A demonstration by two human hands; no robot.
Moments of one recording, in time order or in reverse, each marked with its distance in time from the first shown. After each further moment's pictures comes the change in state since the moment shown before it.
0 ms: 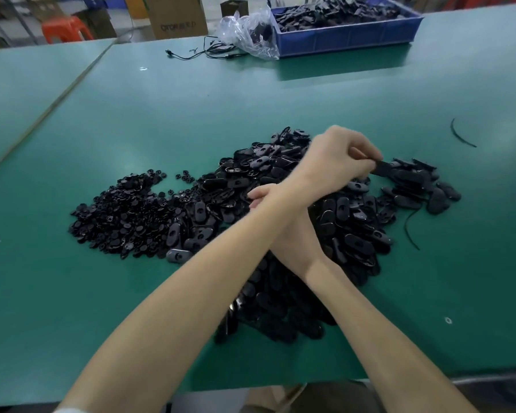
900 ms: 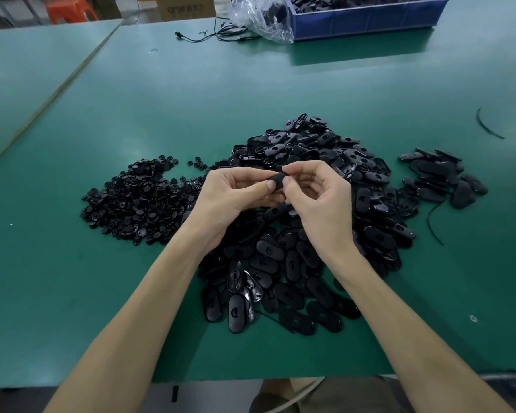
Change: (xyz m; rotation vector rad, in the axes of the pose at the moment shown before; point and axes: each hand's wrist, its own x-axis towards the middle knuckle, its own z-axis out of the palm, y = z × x) left_hand -0.114 -0.096 -0.072 -0.649 0.223 -0.197; right_hand 0.001 -0.018 -0.010 0.341 0.317 0.004
